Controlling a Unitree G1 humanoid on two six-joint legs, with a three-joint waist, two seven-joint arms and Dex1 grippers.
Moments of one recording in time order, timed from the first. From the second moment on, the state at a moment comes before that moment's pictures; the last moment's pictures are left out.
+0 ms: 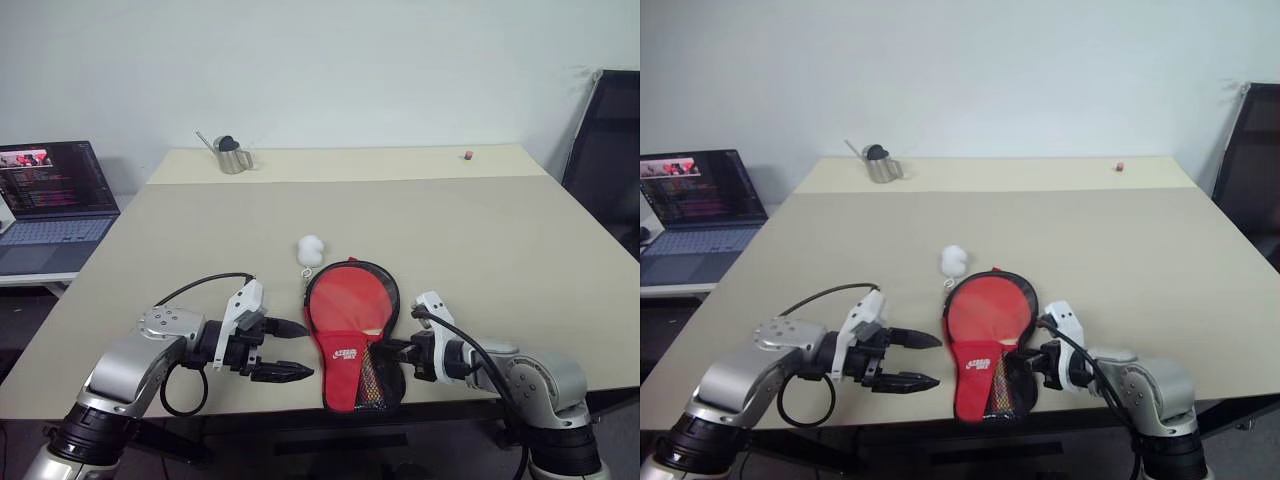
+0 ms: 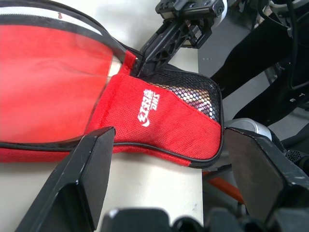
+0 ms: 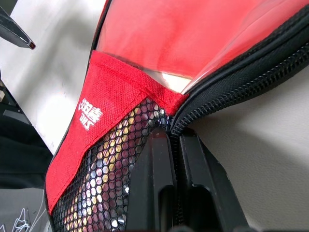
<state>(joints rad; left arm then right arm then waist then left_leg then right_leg) -0.31 0.78 -0.08 -0.19 -0.48 0.58 -1.30 -0.30 -0.26 -0.03 -0.39 0.54 1.38 0.48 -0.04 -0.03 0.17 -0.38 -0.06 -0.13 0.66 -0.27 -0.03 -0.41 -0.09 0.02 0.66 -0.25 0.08</state>
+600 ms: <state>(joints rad) -0.31 0.78 -0.08 -0.19 -0.48 0.57 -1.28 -0.25 -0.23 -0.12 -0.51 0.57 1.46 0.36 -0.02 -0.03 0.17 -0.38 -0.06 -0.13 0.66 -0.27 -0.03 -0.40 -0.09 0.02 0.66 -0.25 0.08</state>
